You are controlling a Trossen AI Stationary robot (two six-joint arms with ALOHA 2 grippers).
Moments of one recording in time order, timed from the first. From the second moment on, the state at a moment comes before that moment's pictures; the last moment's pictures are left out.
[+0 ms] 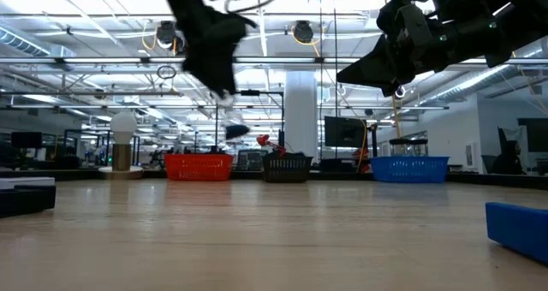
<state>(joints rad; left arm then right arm) 0.21 1.54 1.26 -0.75 -0.17 -0.28 0.01 1.20 0.38 0.62 0.15 0.12</state>
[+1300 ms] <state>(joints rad) 0.17 2.04 1.64 -0.73 -0.11 -0.06 0.01 1.20 0.38 0.60 0.15 0.12</state>
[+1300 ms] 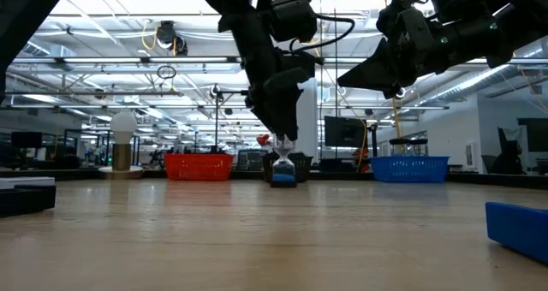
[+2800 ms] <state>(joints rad) 0.07 0.89 0.39 0.24 -0.09 -0.03 -0.02 1.21 0.38 0.66 0.15 0.12</state>
